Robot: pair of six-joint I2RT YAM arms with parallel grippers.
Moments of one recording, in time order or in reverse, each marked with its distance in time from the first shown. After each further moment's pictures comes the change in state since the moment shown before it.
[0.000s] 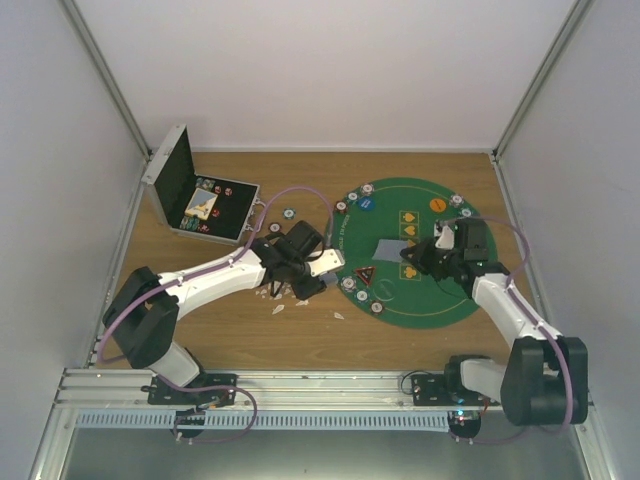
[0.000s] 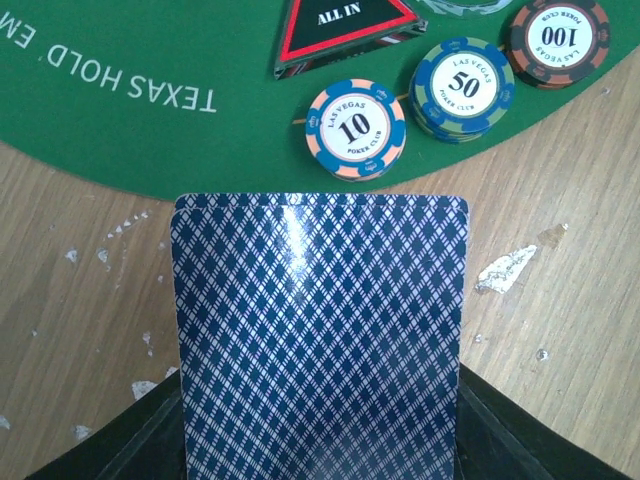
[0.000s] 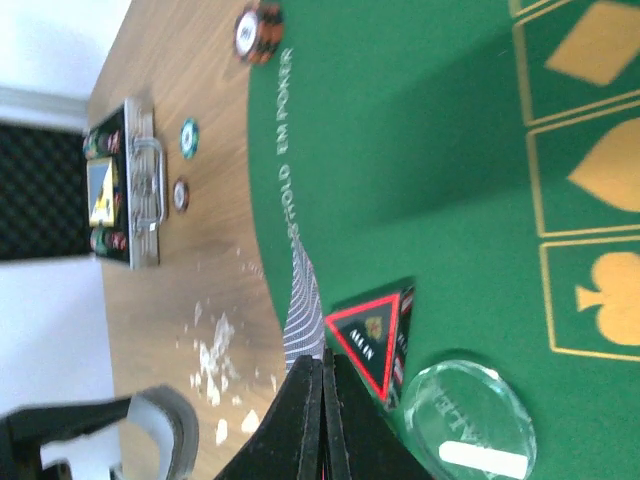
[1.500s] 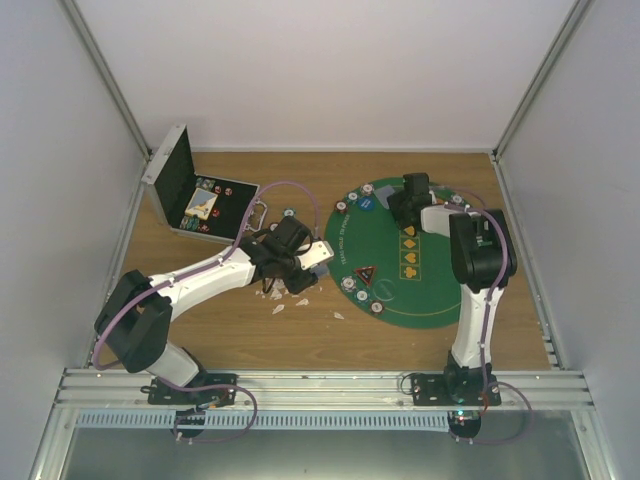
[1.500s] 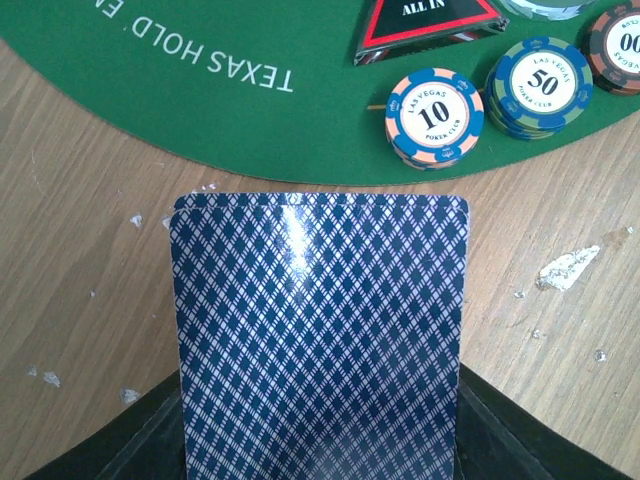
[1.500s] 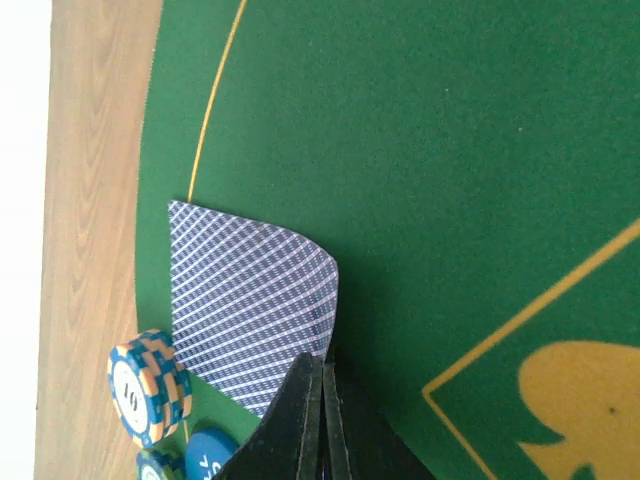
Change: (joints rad) left arm 0.082 -0.042 -0.051 0.048 0.003 -0.010; right arm 0.138 0.890 0.587 0.378 0.631 0.656
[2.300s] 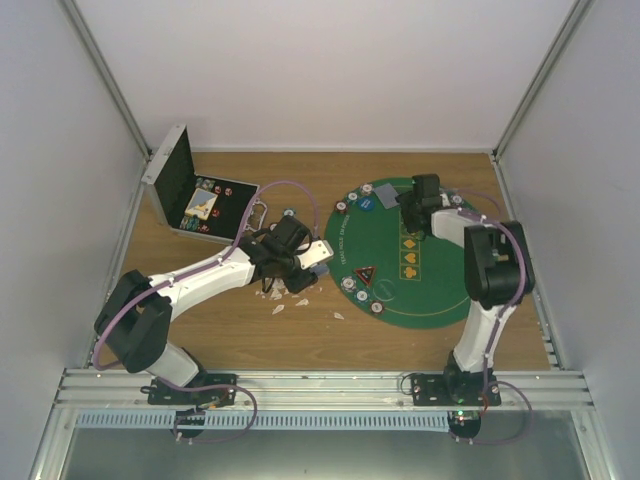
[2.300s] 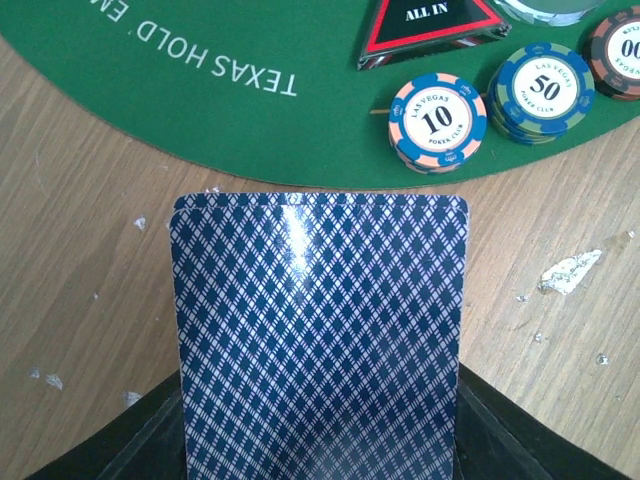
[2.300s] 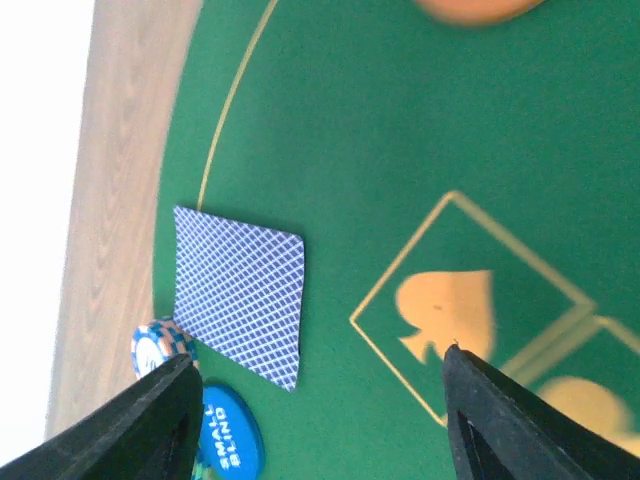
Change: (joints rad) left arm 0.007 0.000 0.000 0.006 0.003 0.000; right arm -0.004 -0.114 -0.059 -0.095 0.067 0.031
